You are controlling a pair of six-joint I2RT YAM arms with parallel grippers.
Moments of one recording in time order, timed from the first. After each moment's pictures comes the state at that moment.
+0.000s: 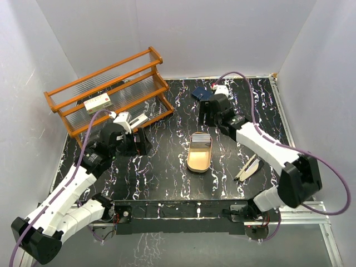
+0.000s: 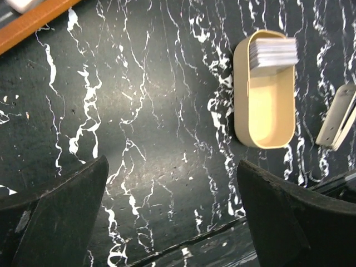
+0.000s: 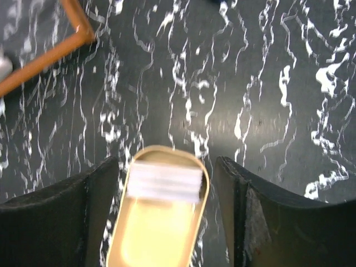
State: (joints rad) left arm -0.53 0.87 0.85 -0.62 -0.02 -0.52; right arm 0.56 1.38 1.11 -0.40 0.28 0.39
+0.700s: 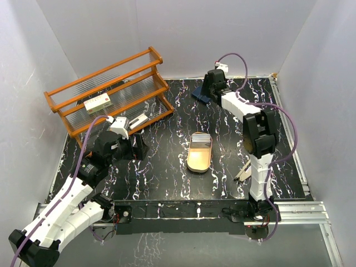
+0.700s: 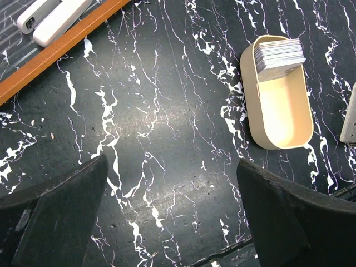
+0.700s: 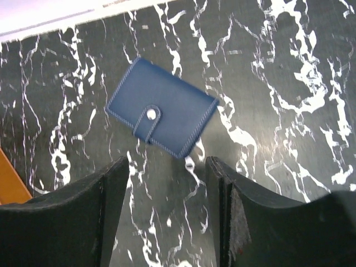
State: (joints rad) left arm -0.53 0.72 0.70 -0.52 -0.03 -0.37; right arm 0.29 2.09 1.66 -0.16 0.25 0.39
